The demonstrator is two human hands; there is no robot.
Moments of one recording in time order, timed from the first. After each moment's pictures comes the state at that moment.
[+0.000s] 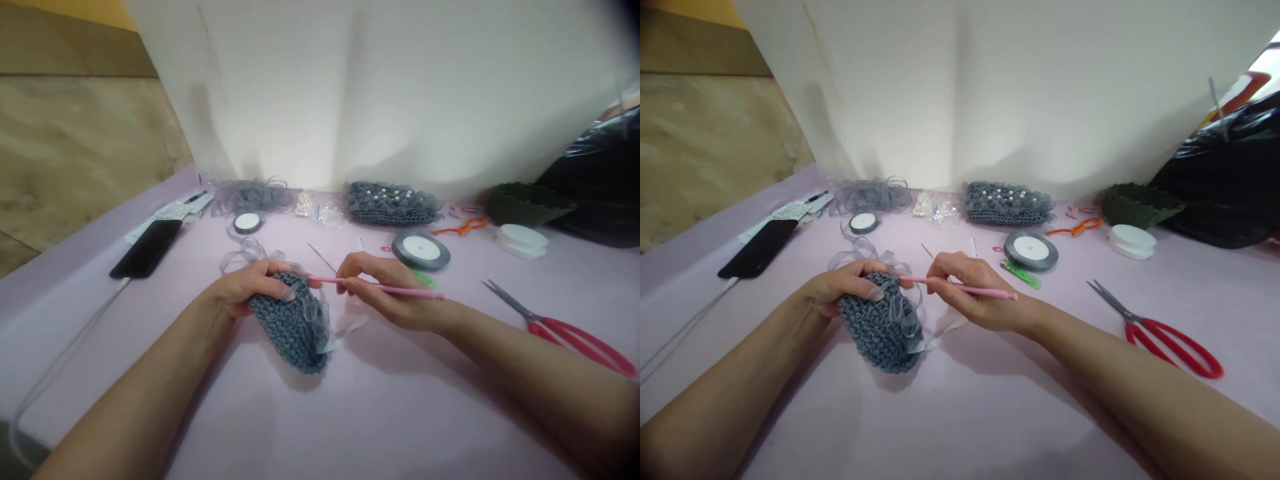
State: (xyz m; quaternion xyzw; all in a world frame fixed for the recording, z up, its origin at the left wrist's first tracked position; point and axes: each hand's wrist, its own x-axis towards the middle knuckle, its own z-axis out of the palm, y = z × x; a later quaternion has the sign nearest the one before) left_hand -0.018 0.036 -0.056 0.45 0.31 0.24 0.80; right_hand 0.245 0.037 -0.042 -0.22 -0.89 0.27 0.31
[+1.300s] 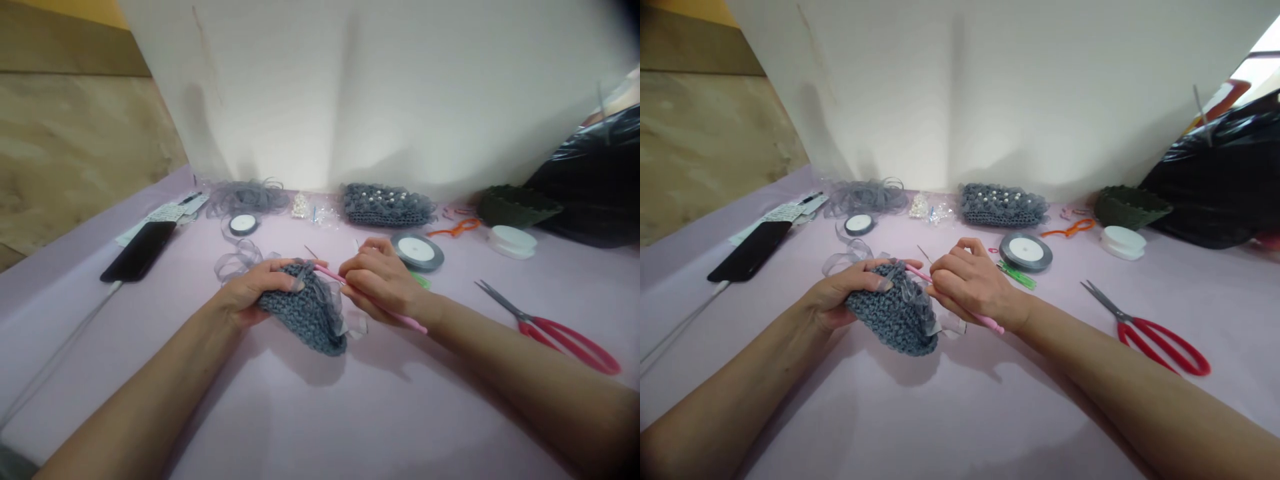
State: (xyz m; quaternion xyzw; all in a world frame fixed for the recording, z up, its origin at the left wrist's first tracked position) left_hand 0.009 0.025 -0.053 0.40 0.32 0.34 0.79; right_hand 0.248 0.053 -0.057 -0.12 -0.92 -0.12 0.36
